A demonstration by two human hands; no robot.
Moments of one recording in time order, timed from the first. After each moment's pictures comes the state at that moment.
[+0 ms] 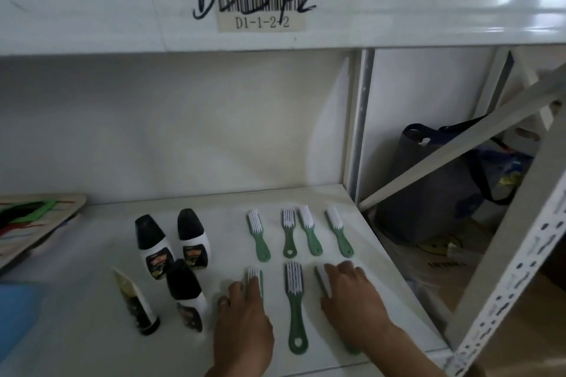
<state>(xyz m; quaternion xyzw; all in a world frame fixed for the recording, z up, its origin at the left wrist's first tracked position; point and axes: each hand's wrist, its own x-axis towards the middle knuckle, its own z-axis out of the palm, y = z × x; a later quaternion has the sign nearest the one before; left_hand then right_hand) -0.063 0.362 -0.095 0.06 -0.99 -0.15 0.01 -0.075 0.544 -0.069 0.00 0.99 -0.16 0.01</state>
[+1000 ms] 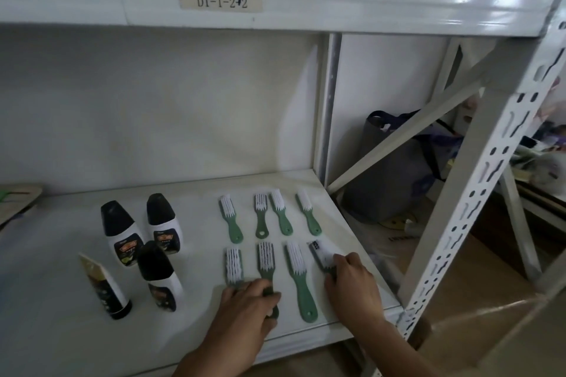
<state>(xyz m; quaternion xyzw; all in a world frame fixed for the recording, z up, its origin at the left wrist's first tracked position) -0.041 0.371 -0.096 -0.27 -0.96 -0.12 -0.01 -0.043 0.584 -0.095 0.11 0.98 -0.17 -0.07</state>
